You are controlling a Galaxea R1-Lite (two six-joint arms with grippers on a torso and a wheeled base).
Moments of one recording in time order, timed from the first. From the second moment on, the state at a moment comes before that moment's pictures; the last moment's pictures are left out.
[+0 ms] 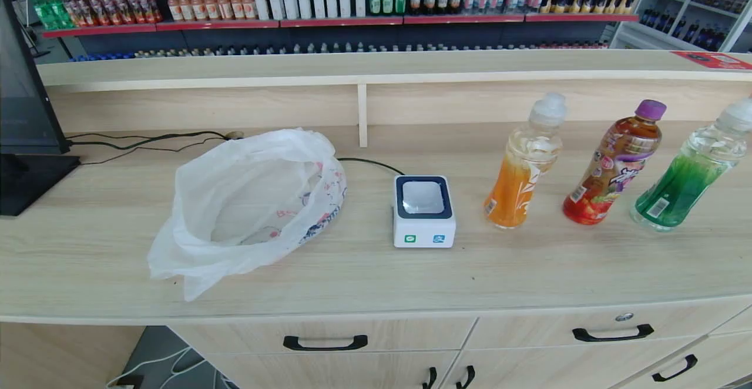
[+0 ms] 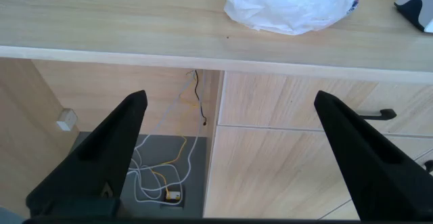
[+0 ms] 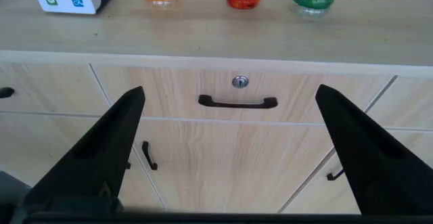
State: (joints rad) left arm 0.00 0.00 0.00 0.00 0.00 0.00; right arm 0.00 0.01 -0.05 -0.01 0.04 -0.06
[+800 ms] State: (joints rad) left arm 0.00 0.00 0.00 0.00 0.00 0.00; right arm 0.08 0.63 -0.32 -0.60 0.04 0.00
